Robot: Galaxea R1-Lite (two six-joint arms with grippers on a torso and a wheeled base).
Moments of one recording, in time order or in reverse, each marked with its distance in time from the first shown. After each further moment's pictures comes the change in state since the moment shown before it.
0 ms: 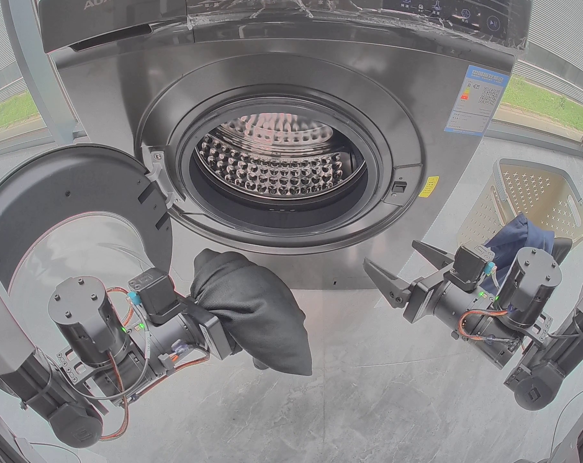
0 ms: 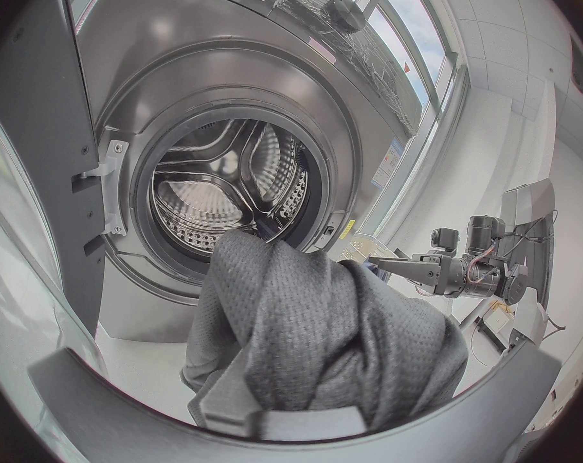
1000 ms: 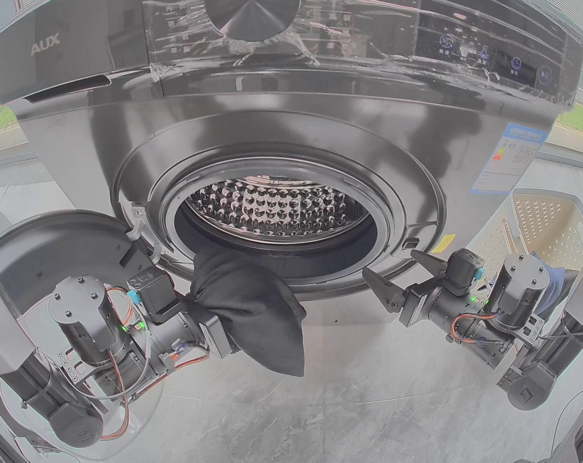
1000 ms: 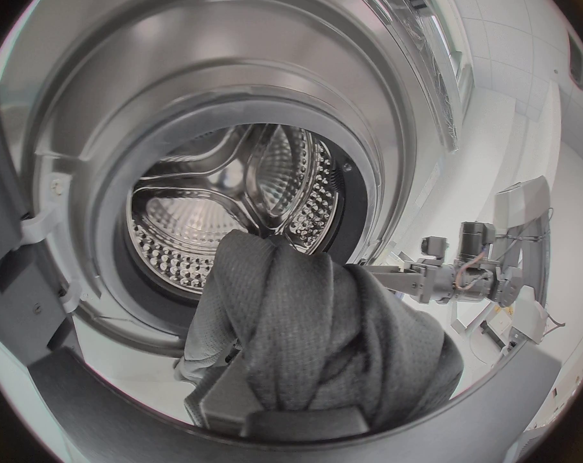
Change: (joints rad) left arm 0.003 0.001 -0.003 -0.002 0.003 0.016; right arm -0.024 0.053 -0.001 0.000 -0.021 0.001
